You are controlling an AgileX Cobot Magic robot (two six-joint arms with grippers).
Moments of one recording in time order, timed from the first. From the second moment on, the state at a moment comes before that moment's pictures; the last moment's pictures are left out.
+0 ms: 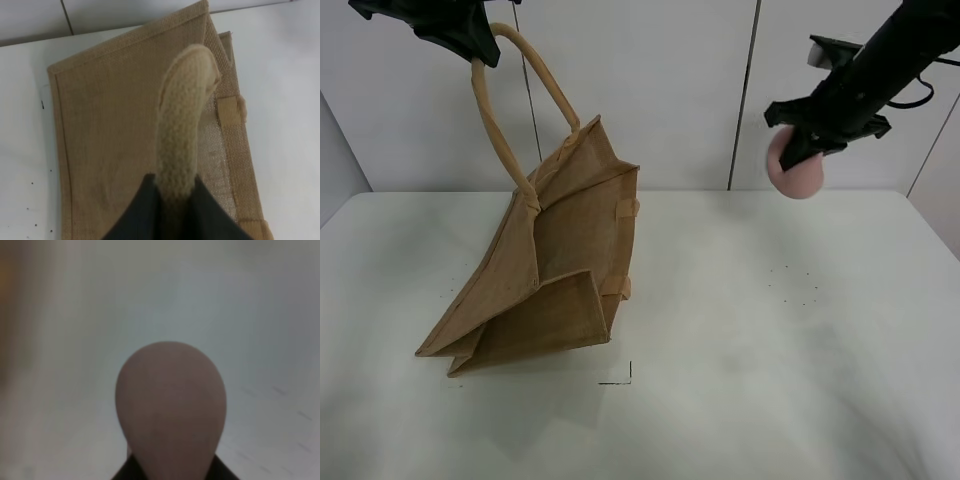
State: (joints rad) left arm -0.31 1.78 -2.07 0.00 1.17 -0.14; right arm 0.10 1.89 -1.75 0.41 1.08 -0.31
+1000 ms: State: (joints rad) left arm -0.31 1.78 -2.07 0.00 1.17 -0.13; right arm 0.53 2.17 -1.76 0.78 0.65 -0.76
